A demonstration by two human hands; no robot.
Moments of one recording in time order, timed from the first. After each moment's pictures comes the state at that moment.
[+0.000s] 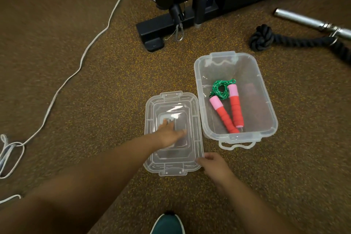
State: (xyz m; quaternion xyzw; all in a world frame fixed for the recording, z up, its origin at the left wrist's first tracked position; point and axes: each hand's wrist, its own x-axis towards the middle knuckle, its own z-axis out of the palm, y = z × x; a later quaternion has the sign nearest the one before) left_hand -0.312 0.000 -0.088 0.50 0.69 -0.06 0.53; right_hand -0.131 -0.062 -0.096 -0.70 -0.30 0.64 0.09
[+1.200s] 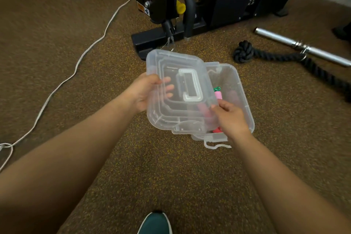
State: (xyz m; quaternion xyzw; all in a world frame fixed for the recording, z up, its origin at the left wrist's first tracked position) left_hand -0.330 0.055 0.041 0.21 0.54 0.45 0.68; right_hand -0.105 0.022 0.021 -0.70 -0.41 0.51 0.29
